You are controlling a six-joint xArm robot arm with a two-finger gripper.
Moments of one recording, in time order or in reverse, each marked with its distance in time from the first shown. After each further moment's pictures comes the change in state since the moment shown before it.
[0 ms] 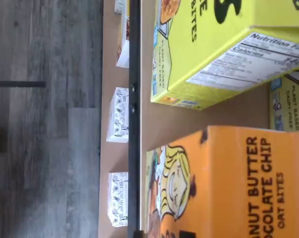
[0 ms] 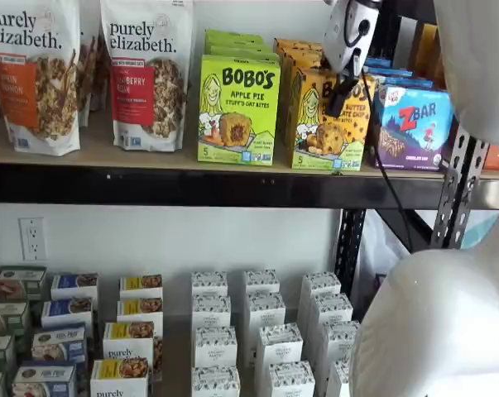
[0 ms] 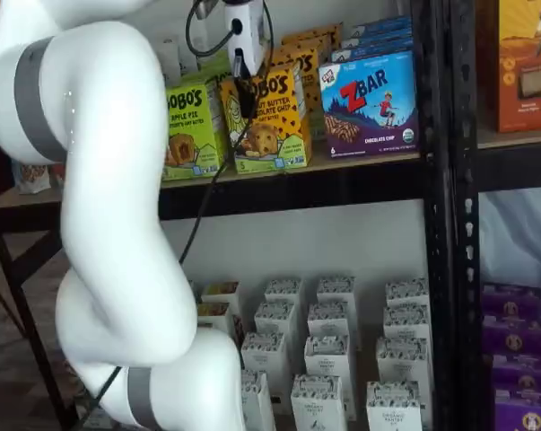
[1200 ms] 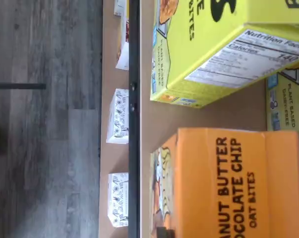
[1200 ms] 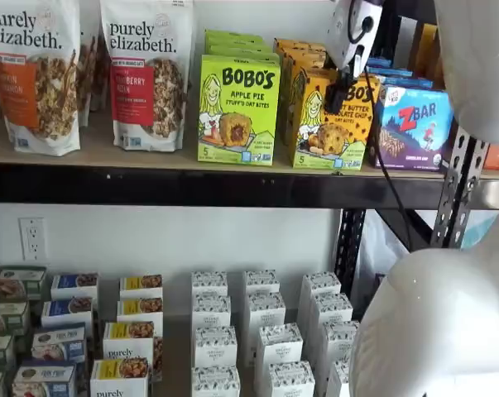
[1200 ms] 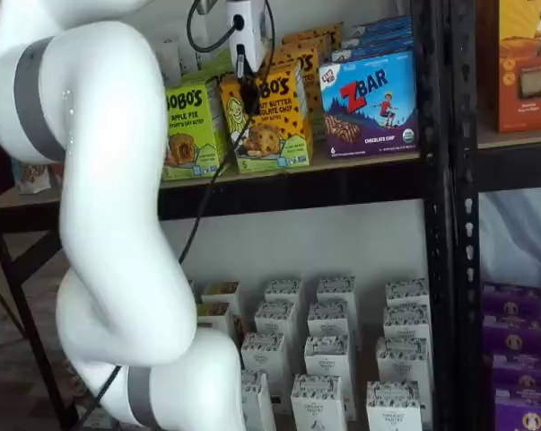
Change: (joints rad) arm -0.019 0.000 -0.014 0.013 0.016 -0.015
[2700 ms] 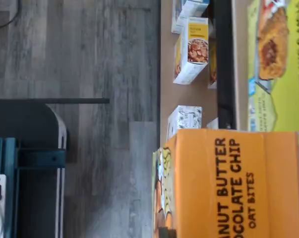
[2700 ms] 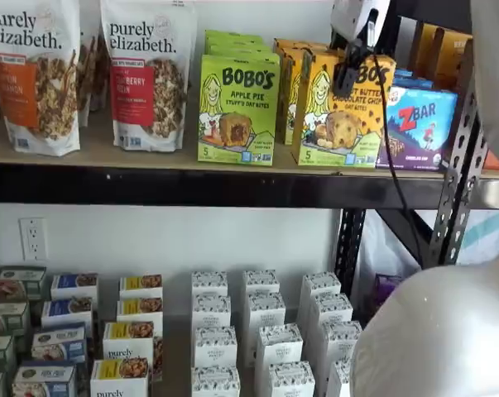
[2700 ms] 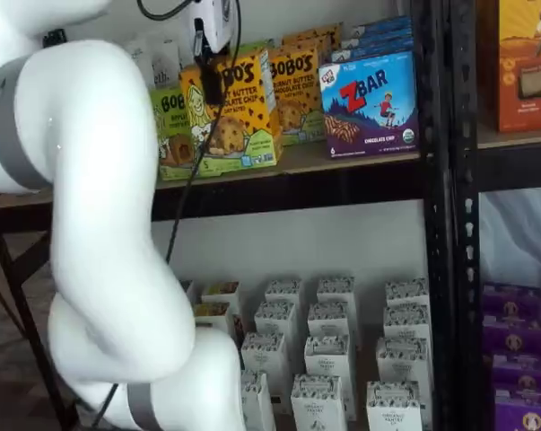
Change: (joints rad) arm 0.075 -0.131 -0.068 -0.004 0.304 0.107
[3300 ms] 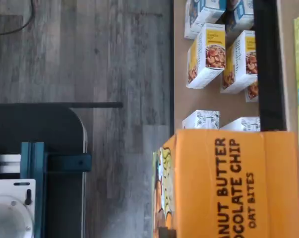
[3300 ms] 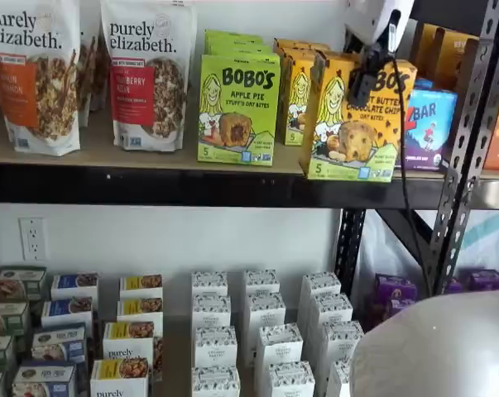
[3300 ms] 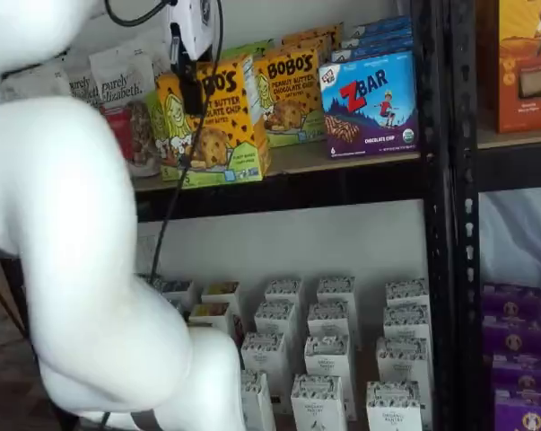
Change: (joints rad) arm 0.012 -0.203 0.126 0.008 0.054 0.027
